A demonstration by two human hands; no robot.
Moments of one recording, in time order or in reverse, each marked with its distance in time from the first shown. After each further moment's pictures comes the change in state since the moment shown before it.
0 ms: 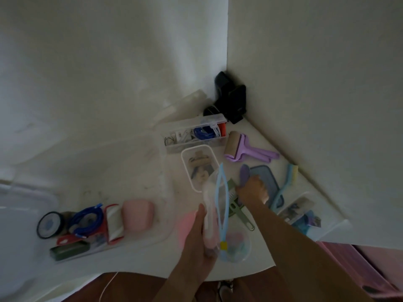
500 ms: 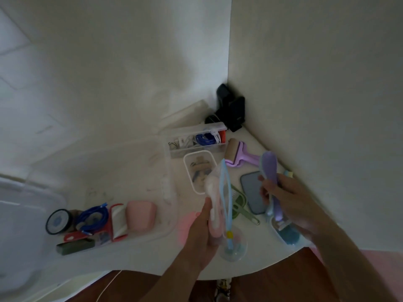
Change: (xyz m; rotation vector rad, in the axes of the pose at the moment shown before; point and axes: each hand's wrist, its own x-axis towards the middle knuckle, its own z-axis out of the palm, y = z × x) left_hand -0.008 0.010 0.018 0.071 -0.074 0.087; right_hand -0.121 0.014 -0.172 0.660 -0.329 -0.332
